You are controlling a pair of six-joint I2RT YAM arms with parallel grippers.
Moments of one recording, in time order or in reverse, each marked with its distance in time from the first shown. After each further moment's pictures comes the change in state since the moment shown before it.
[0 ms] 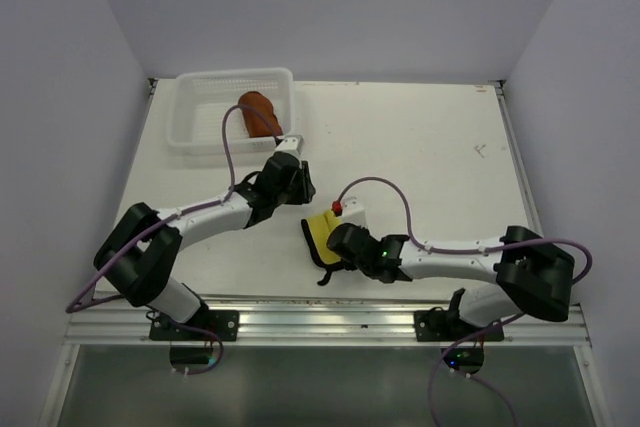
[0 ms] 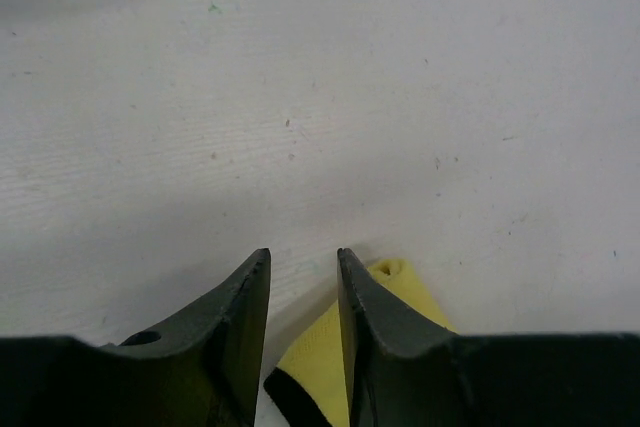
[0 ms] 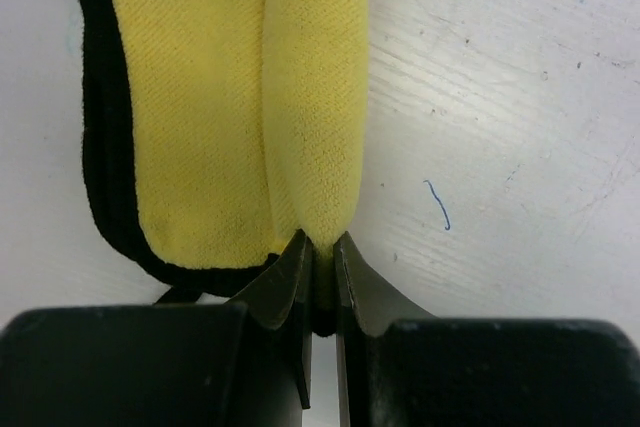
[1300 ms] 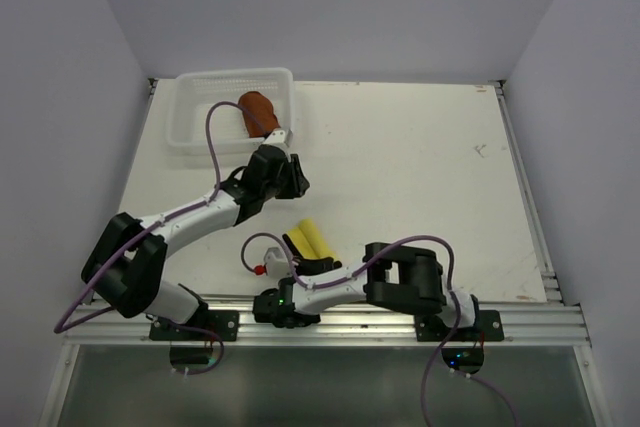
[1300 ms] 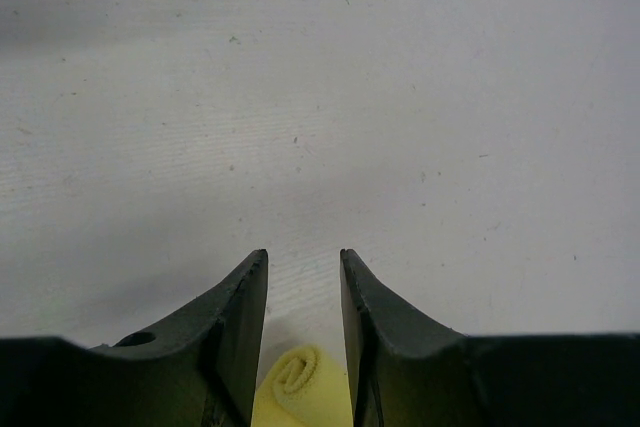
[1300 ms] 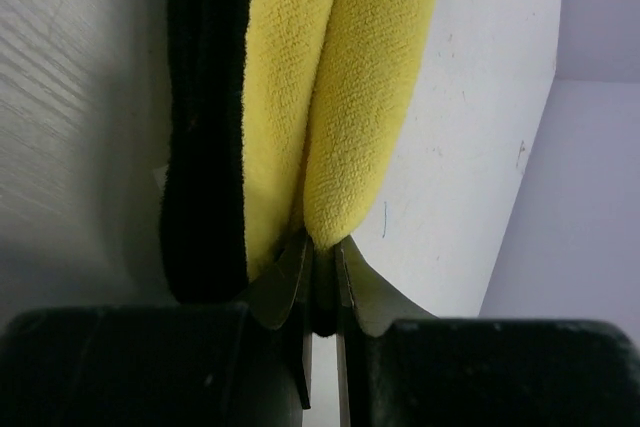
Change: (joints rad) left arm 0.084 -0.092 0.008 -0.048 0.059 -0.003; right arm 0.398 0.737 0.670 -0.689 0.599 -0.117
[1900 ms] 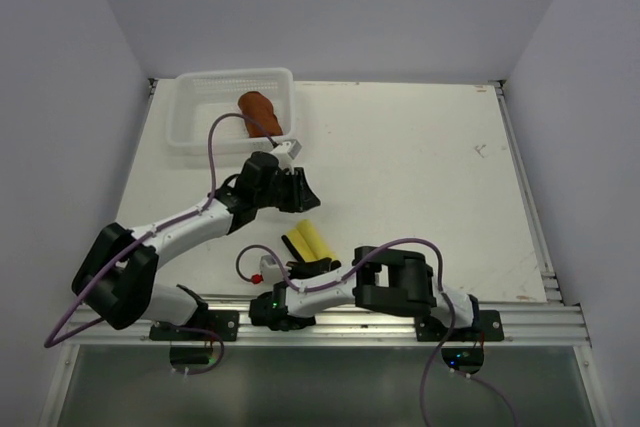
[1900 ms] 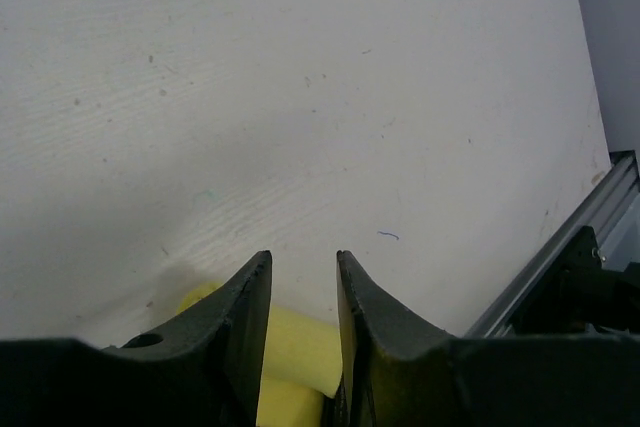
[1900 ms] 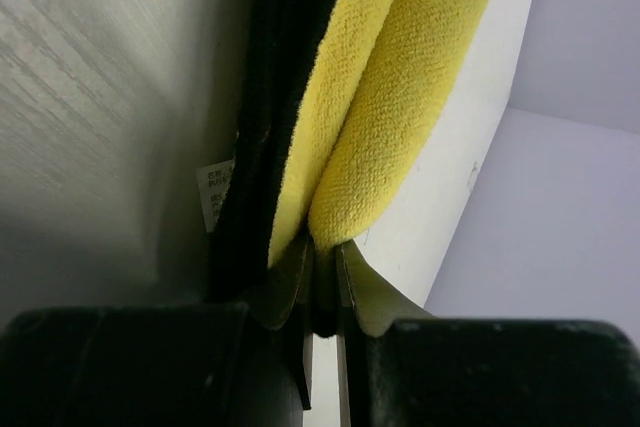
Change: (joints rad) left arm 0.003 -0.069 -0.073 0.025 0.306 0.000; right arm 0.009 0.069 0.050 -0.028 -0.005 -0.142
